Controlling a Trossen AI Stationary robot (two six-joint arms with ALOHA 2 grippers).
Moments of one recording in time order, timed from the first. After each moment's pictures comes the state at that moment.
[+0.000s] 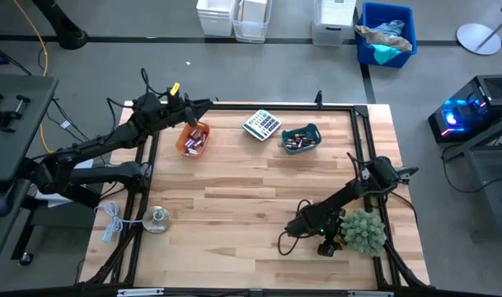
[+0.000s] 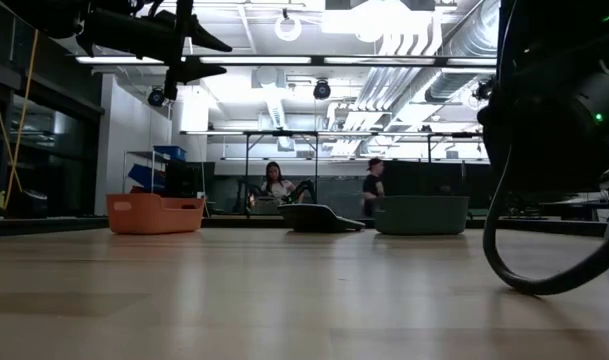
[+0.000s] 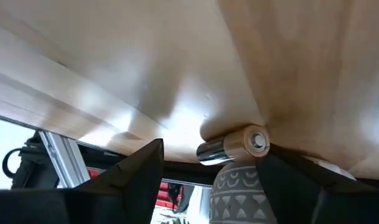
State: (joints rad) left arm 0.65 0.94 0.63 0.28 0.15 -0.62; right arm 0.49 2.03 1.03 -1.06 -0.75 0.66
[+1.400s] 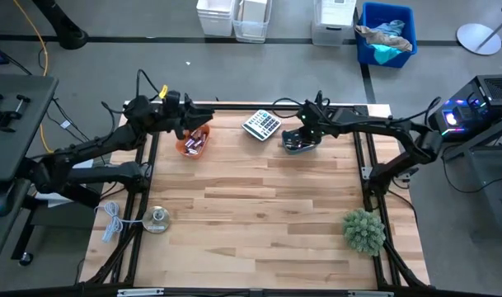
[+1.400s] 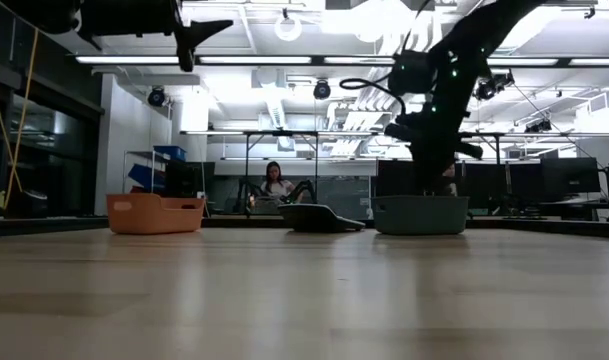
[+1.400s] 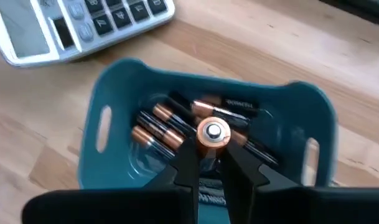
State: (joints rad) left arm 0.59 0.91 0.63 0.45 0.45 -0.66; right arm -0.54 1.49 0.95 -0.60 0.14 0.53
